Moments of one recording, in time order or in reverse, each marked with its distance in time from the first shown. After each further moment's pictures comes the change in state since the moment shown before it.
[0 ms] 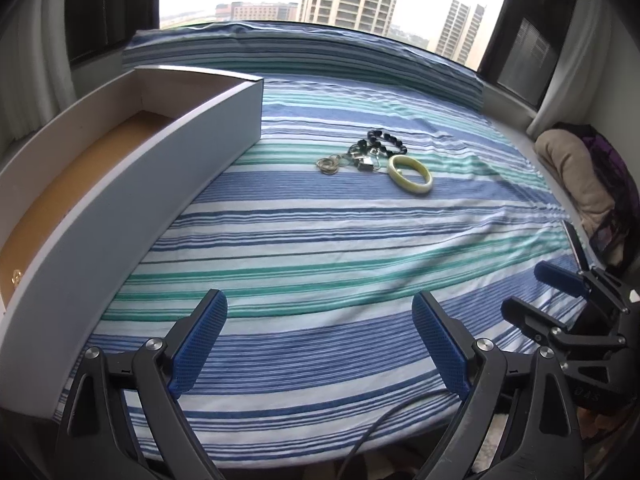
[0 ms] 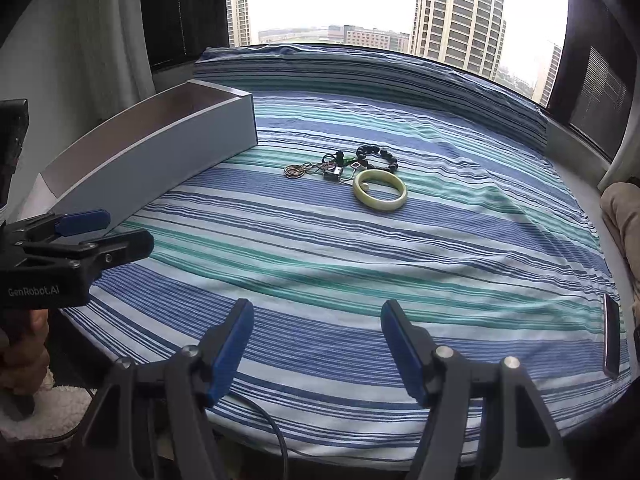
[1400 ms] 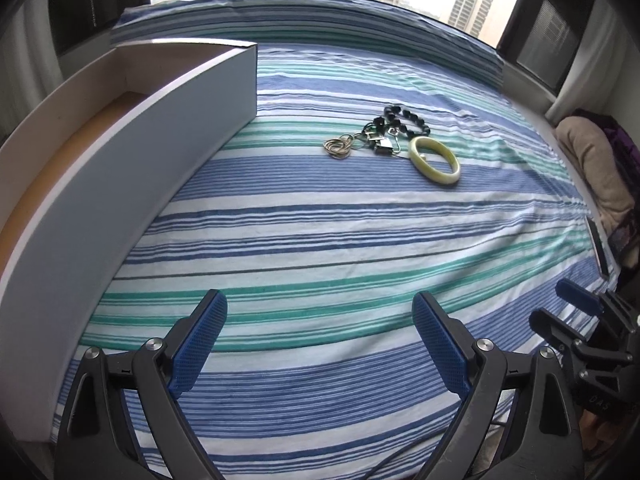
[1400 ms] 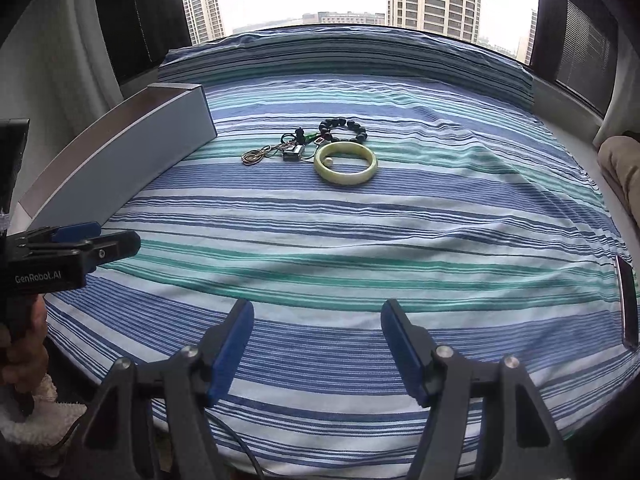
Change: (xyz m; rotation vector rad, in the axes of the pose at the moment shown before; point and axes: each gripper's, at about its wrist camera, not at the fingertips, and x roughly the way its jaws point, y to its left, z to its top) left arm 0.058 -0.002 0.027 -0.005 0.106 0.033; right arm 0.039 -0.043 -0.005 0.127 0.050 0.004
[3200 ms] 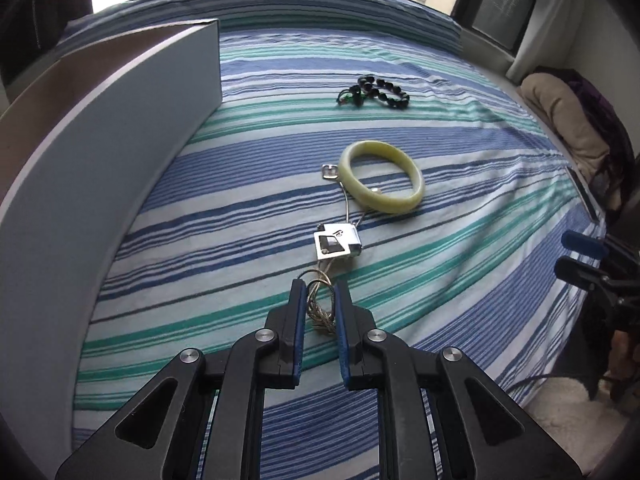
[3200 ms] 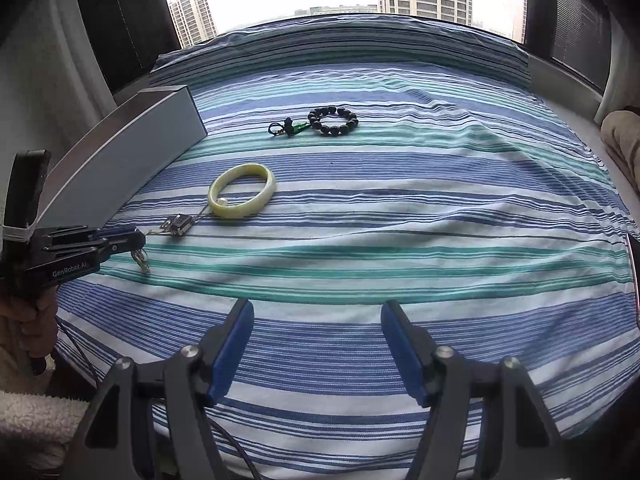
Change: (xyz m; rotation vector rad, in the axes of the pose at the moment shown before) left arm 0.034 0.032 -0.006 0.150 0.038 -0.126; right arm 0.014 -0.011 -0.010 0.058 0.018 0.040
